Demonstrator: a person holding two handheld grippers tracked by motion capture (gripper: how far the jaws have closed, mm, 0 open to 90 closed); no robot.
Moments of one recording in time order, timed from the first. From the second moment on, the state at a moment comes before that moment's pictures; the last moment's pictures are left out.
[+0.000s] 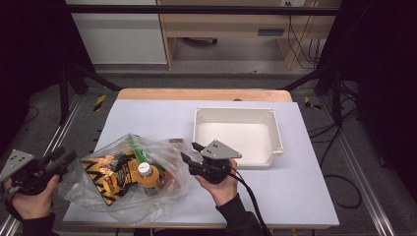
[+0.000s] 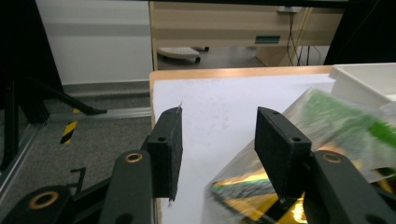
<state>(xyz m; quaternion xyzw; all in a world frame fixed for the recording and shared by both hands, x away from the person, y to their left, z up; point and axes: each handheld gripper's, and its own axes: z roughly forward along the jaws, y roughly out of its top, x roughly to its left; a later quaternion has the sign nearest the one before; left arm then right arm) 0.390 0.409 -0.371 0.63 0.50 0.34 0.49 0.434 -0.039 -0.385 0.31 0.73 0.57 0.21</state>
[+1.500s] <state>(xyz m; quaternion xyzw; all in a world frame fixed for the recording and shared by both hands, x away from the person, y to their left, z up) 0.388 0.349 -0.366 0.66 0.46 0.34 0.48 0.399 0.039 -0.408 0.24 0.77 0.57 0.12</state>
